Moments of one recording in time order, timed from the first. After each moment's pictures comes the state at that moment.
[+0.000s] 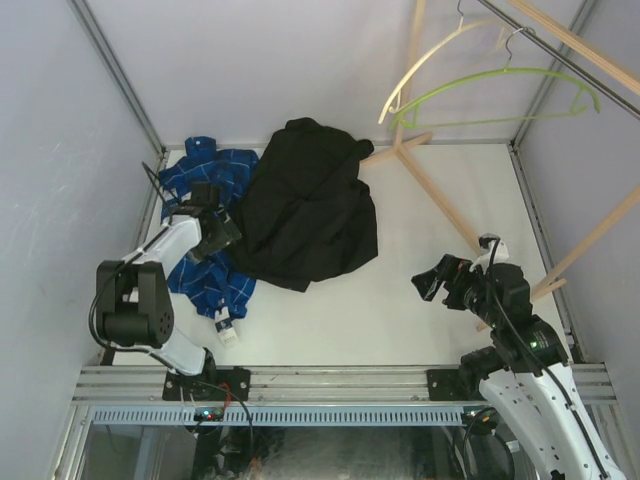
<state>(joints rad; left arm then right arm) -0.05 1.55 1.03 -0.61 -0.26 -0.63 0.31 0.40 0.61 -0.73 -0.12 0.59</state>
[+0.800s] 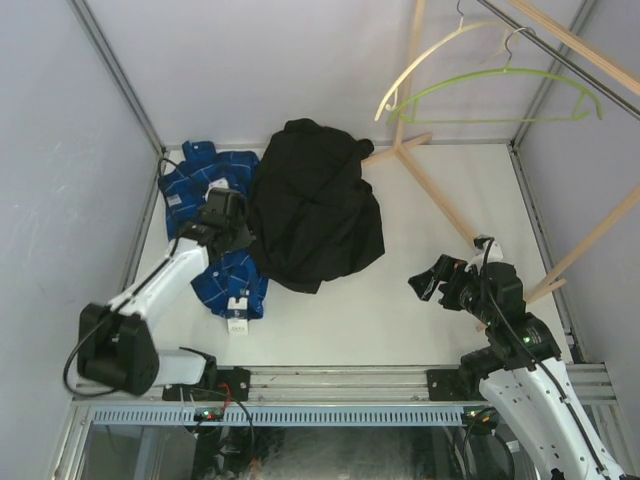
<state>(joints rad) -0.26 1.37 0.95 -0.48 -0.23 -0.60 0.31 0.42 0.56 -0.69 -0.14 0.62</state>
